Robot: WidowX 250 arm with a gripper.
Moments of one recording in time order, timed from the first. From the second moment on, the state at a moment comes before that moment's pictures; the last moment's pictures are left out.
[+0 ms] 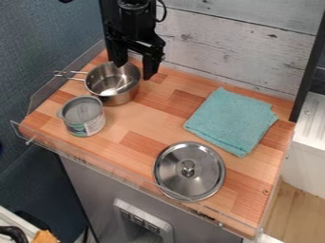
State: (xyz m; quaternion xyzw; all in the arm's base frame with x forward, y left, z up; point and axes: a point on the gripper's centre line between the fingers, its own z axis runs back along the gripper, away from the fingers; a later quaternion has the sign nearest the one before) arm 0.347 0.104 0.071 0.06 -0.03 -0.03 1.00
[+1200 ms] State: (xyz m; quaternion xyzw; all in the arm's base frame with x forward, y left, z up) arm 0.266 0.239 0.050 0.11 0.02 0.04 0.99
